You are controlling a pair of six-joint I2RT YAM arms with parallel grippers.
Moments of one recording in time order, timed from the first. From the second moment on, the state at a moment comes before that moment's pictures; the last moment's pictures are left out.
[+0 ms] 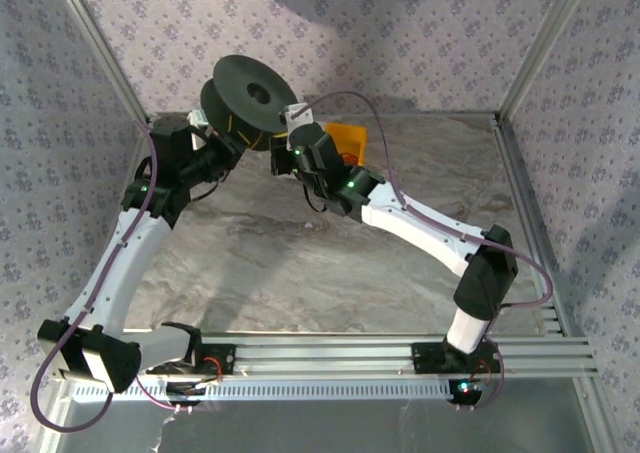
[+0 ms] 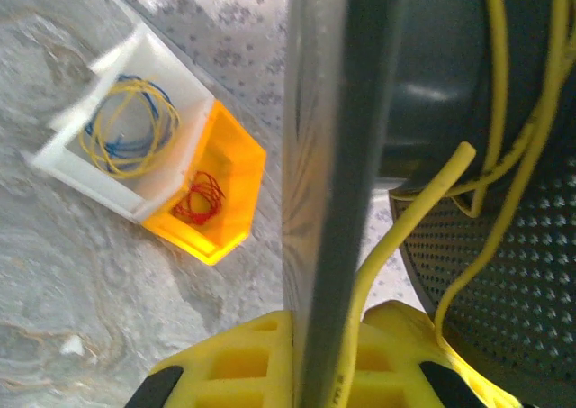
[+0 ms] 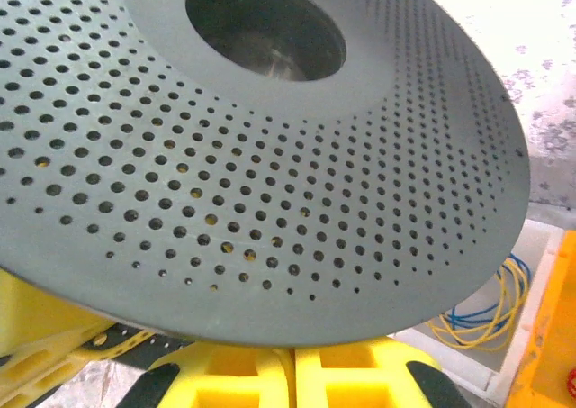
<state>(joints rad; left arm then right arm) -0.26 1.19 1.25 -0.41 0.33 -1.07 0.90 1.71 1.62 -0.17 0.35 0.36</state>
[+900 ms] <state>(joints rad) -0.22 1.17 1.27 -0.28 0.29 -1.18 0.85 1.58 1.39 -0.26 0.68 0.30</state>
